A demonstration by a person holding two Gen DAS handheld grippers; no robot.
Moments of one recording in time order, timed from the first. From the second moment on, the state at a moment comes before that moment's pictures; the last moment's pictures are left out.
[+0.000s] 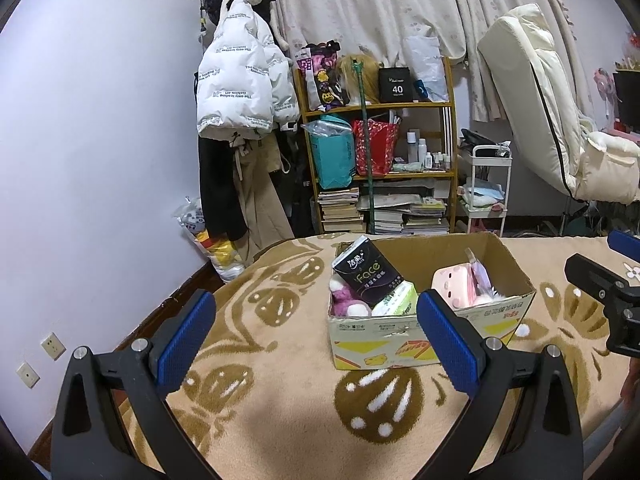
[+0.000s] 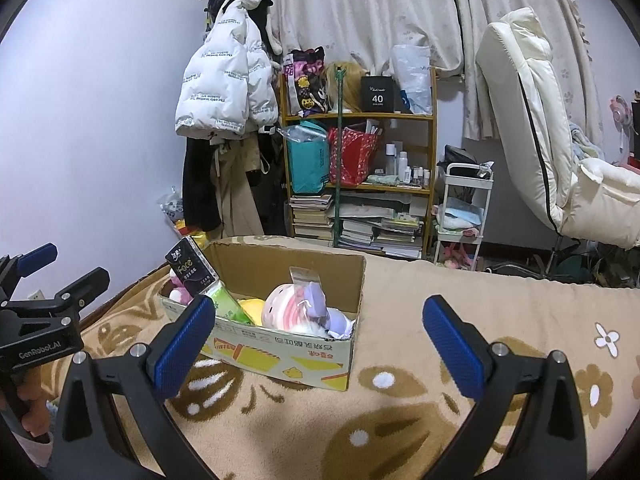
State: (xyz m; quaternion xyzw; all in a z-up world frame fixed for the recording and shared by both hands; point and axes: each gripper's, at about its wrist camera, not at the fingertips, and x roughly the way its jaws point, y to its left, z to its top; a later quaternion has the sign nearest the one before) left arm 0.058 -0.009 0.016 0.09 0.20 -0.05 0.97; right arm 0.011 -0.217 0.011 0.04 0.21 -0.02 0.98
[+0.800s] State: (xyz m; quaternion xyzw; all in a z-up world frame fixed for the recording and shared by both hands) left arm 0.056 -0.005 0.013 0.08 0.19 -0.05 0.98; right arm 0.017 -0.217 0.003 0.05 0.21 -0.03 0.98
